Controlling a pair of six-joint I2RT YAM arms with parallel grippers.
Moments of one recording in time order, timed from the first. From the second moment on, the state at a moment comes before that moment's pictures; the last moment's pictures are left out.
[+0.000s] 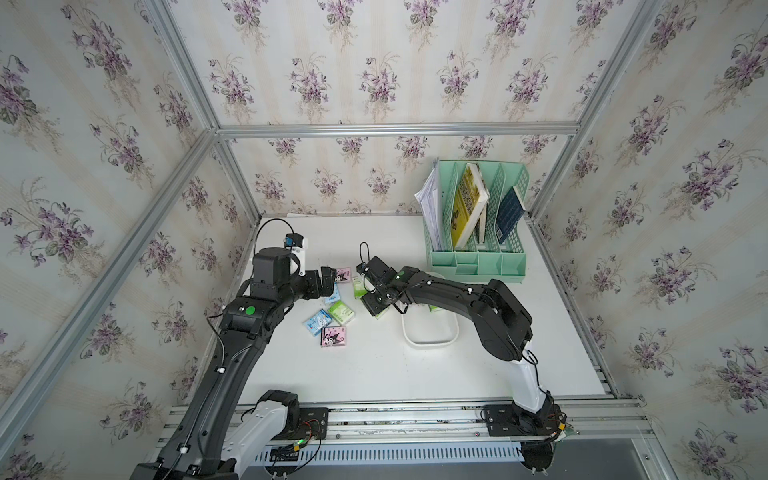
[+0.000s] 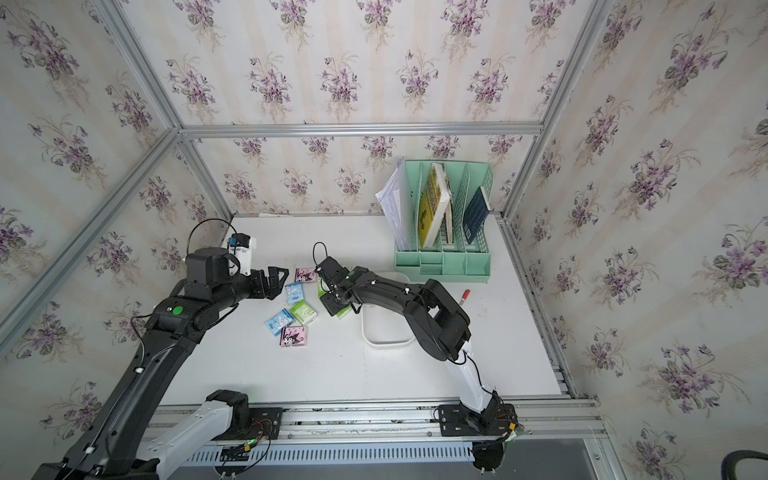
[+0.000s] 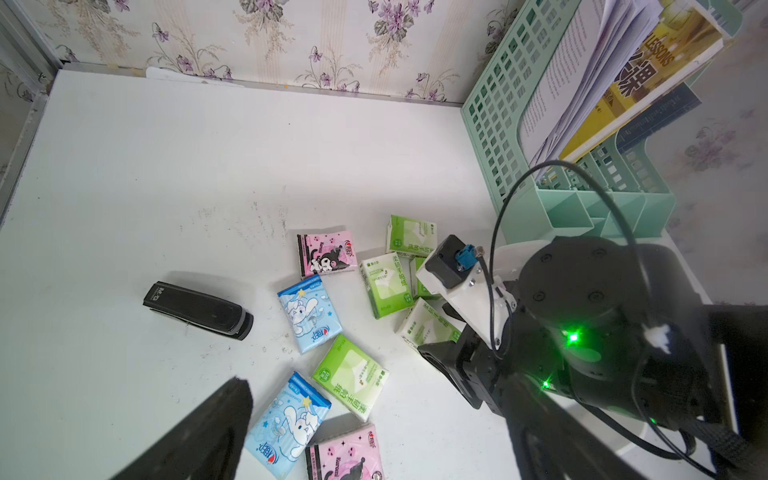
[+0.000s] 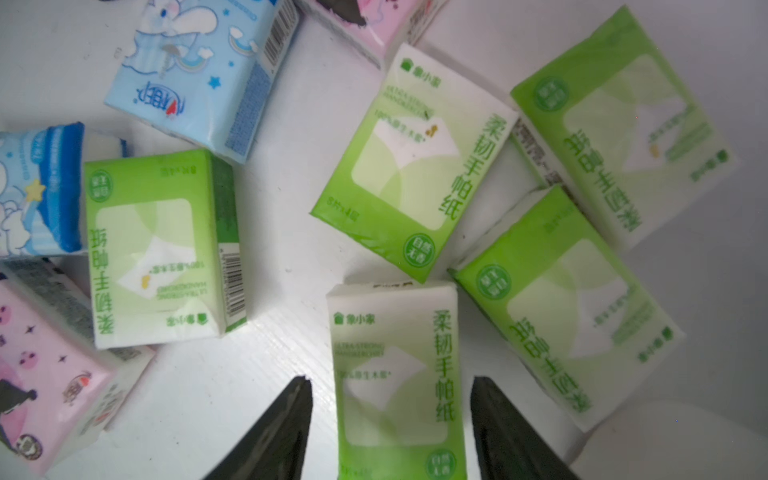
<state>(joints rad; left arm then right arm) -0.16 0.95 1.03 -0.70 0.15 -0.21 0.93 2.14 1.62 -0.59 0.04 0.17</state>
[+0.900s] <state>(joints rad) -0.16 0.96 1.05 -0.70 0.14 -0.21 0.93 2.11 1.57 -0.59 0.00 0.15</state>
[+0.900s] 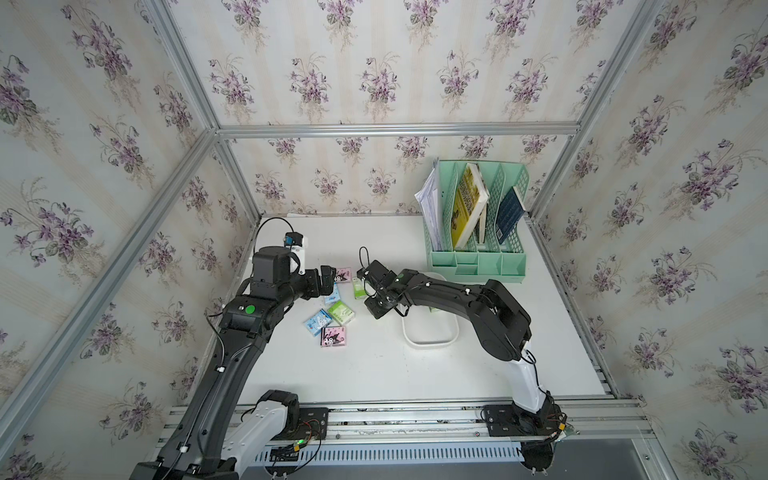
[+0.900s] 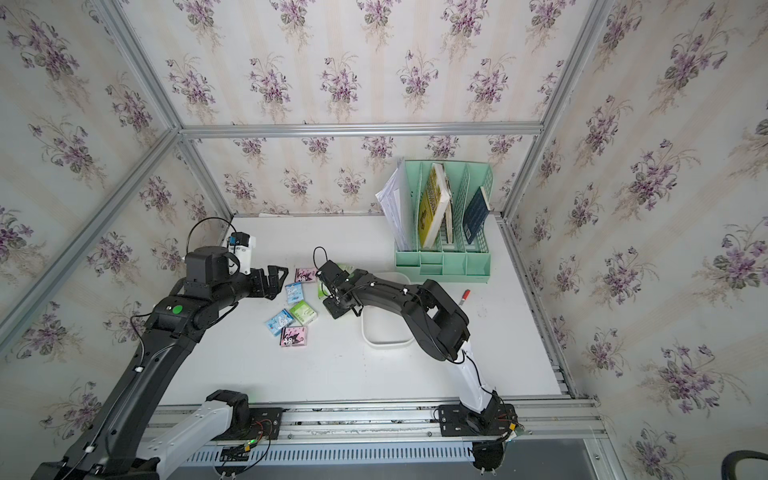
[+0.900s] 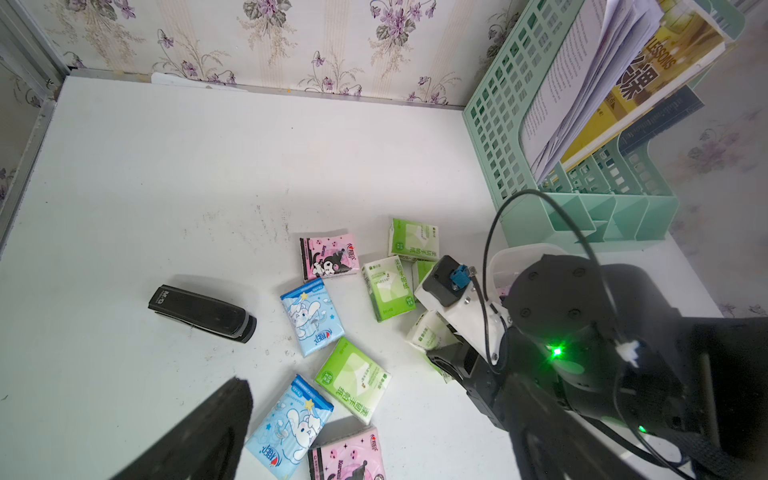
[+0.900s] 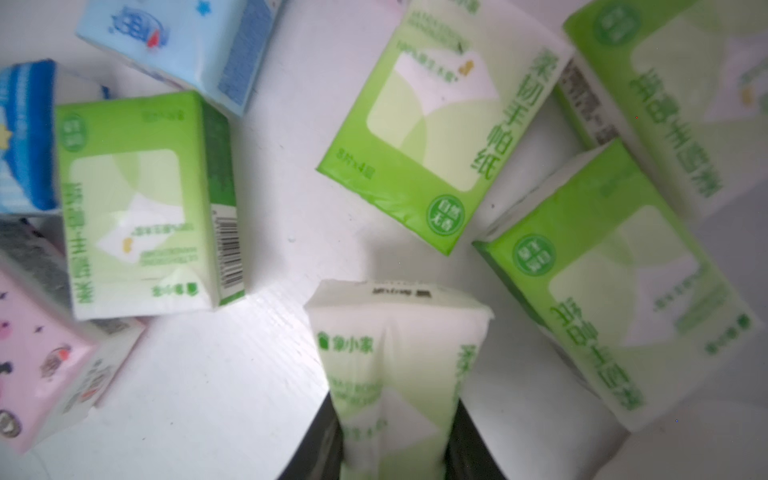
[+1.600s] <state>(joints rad) -0.16 0.95 1.04 -0.69 0.19 -0.22 0.88 1.66 1.31 -0.45 -0.07 0.02</state>
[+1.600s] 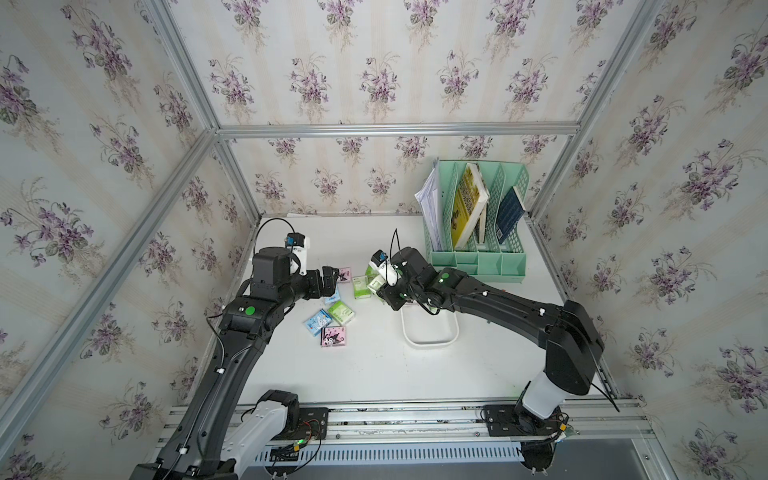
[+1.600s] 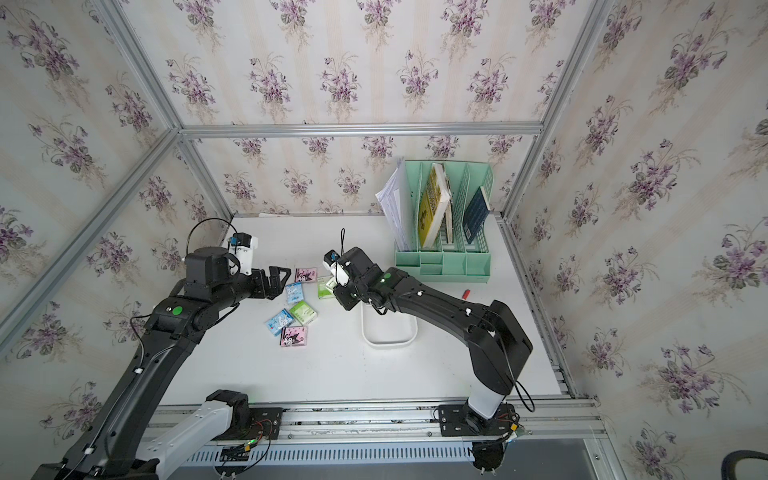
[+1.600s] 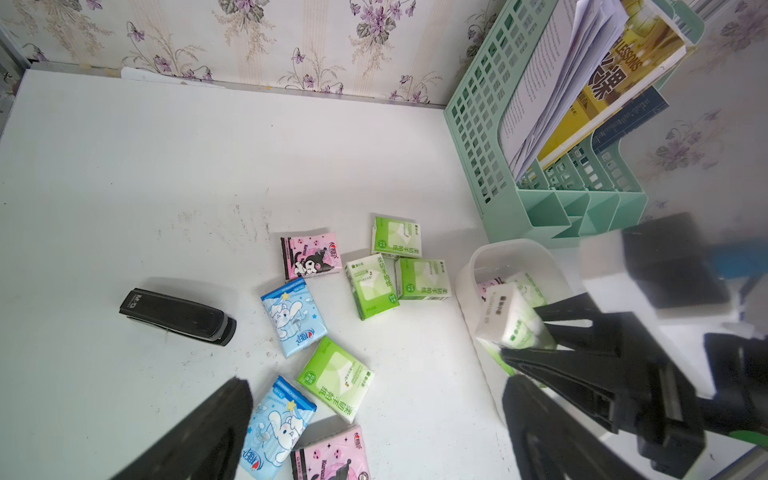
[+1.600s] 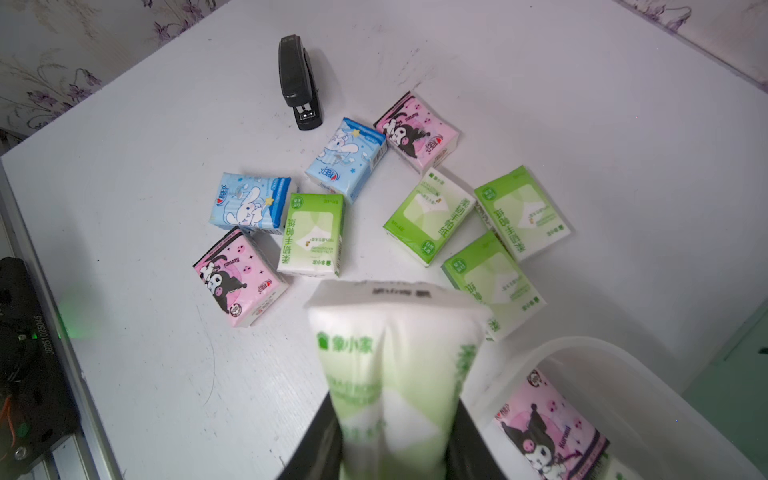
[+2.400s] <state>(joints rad) -0.16 0.94 1.02 -0.66 0.17 -0.26 0.67 1.32 0.90 -0.48 -0.12 -0.26</state>
